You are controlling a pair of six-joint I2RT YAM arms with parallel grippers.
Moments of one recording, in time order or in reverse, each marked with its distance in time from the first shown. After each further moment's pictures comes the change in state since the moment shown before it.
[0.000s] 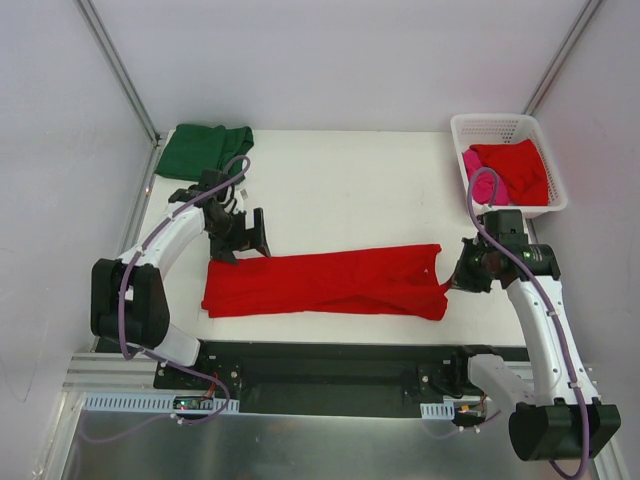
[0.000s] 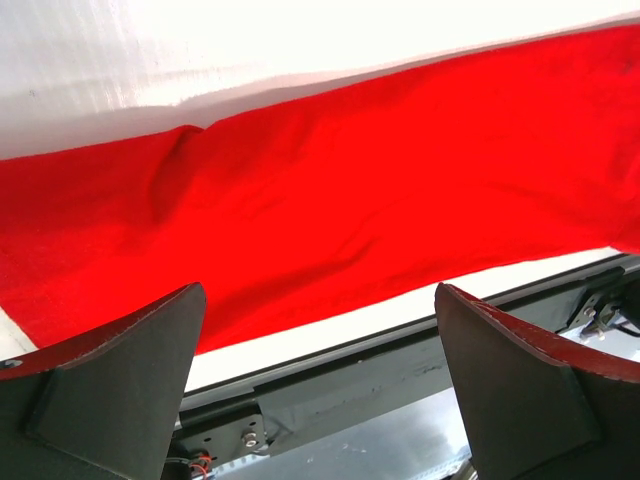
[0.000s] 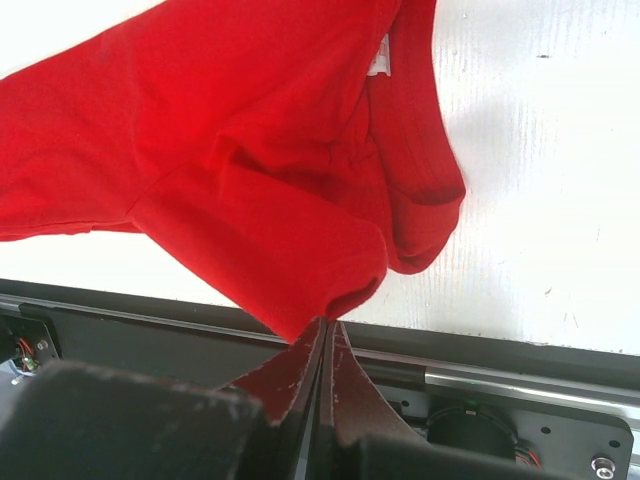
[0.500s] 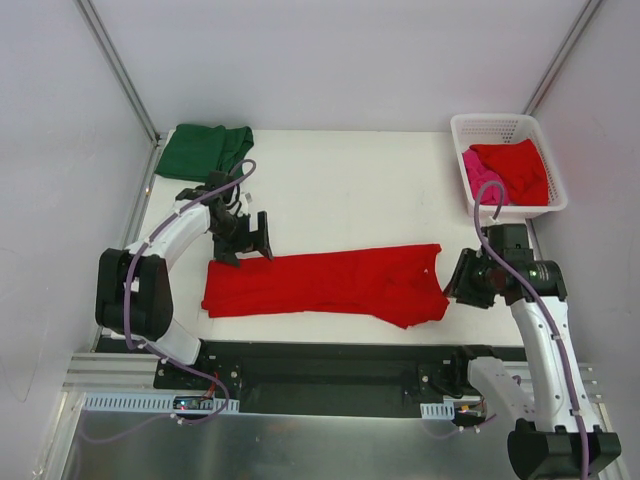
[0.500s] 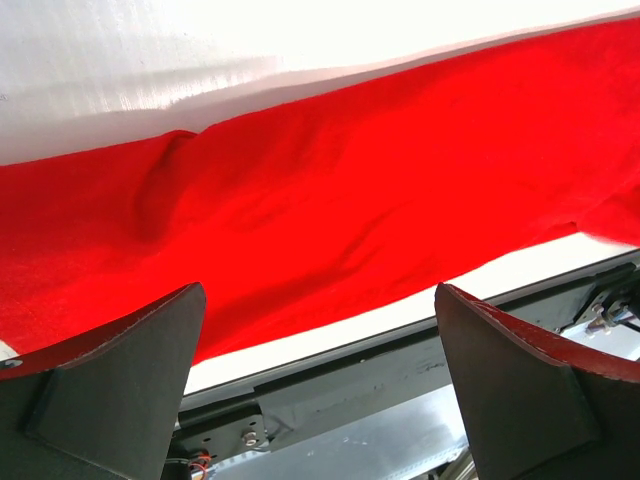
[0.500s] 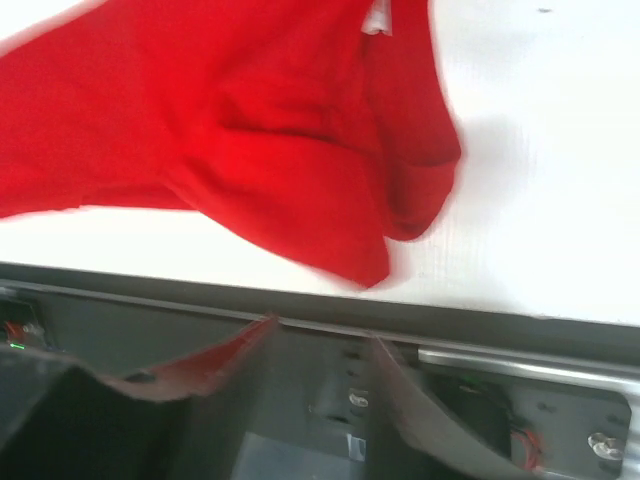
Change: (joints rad) left arm -0.015 0.052 0.000 0.011 0.000 -0.004; right arm 0.000 -0.103 -0.029 -0.071 -0.006 0.006
